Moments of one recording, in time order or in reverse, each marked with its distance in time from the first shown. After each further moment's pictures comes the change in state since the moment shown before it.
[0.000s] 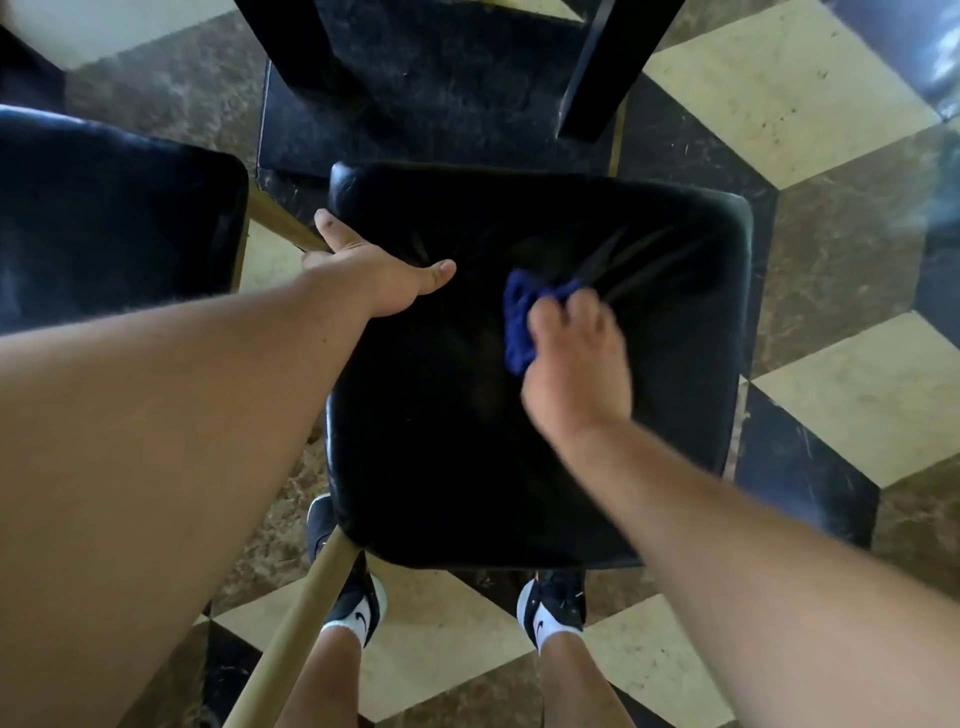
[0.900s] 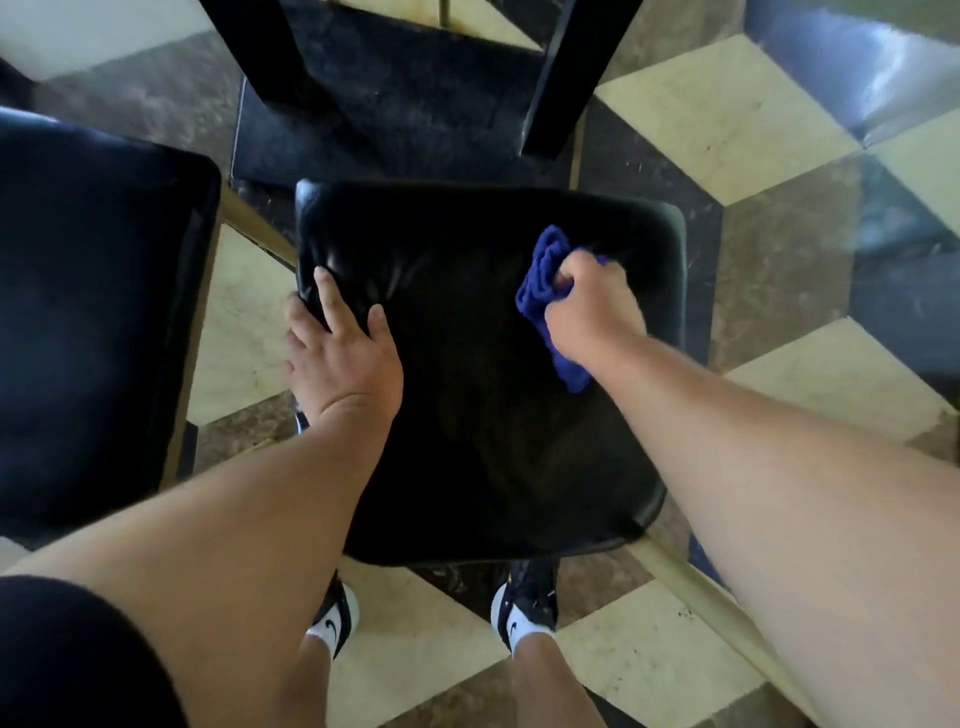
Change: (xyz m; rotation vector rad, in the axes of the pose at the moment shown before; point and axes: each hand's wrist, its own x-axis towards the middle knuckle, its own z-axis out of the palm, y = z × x) left_hand -0.057 -0.048 0.101 -0.138 0.448 0.140; right_hand 0.042 0.045 -0.051 0.267 -0.229 0.352
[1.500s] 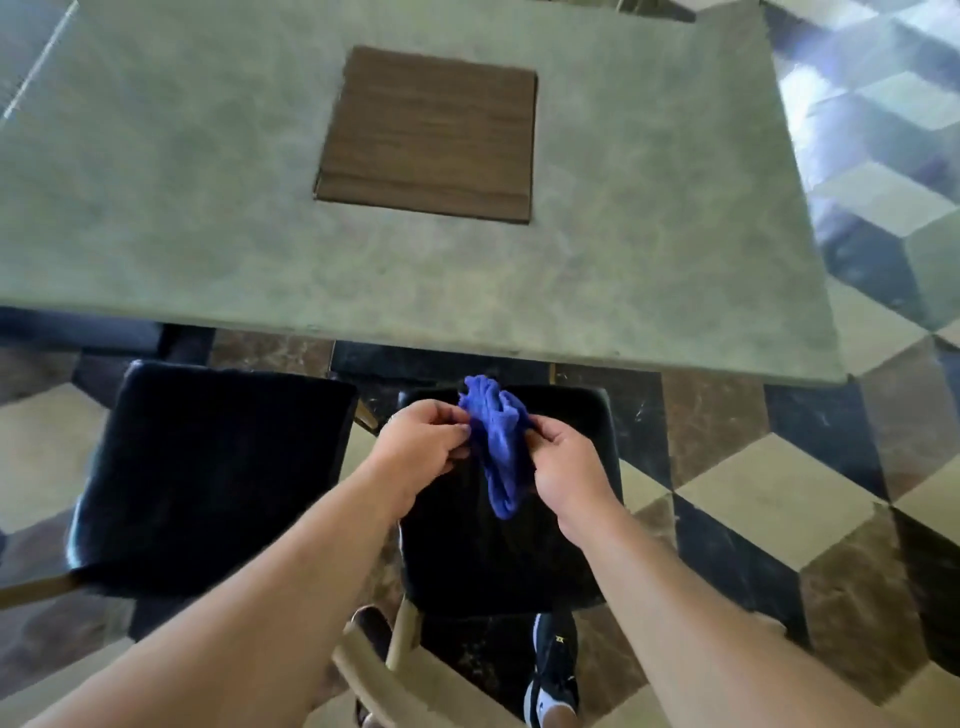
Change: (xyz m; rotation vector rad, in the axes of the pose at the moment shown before) left_hand -0.094 0.042 -0.326 -0.863 -0.594 0.097; right_hand -0.201 -0.145 -0.178 0.912 -0.137 0.136
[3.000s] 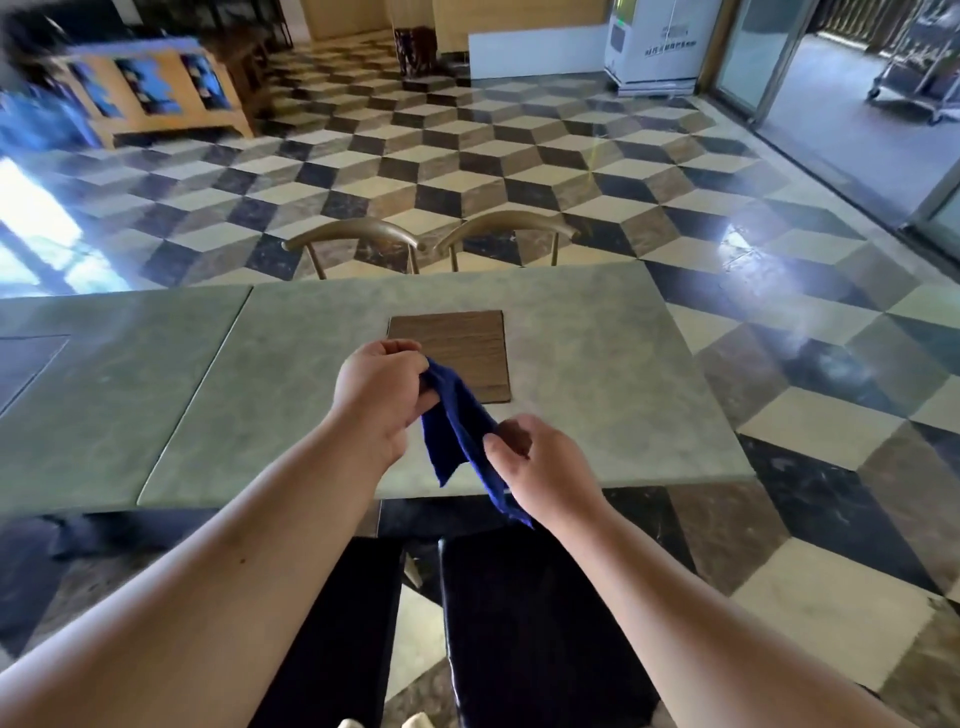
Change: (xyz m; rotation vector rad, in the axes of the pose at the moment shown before) left_hand -0.231 0.279 -0.066 -0.427 0.280 0.429; right_hand -0.173 -0.214 -0.033 -0.421 0.179 -0.611
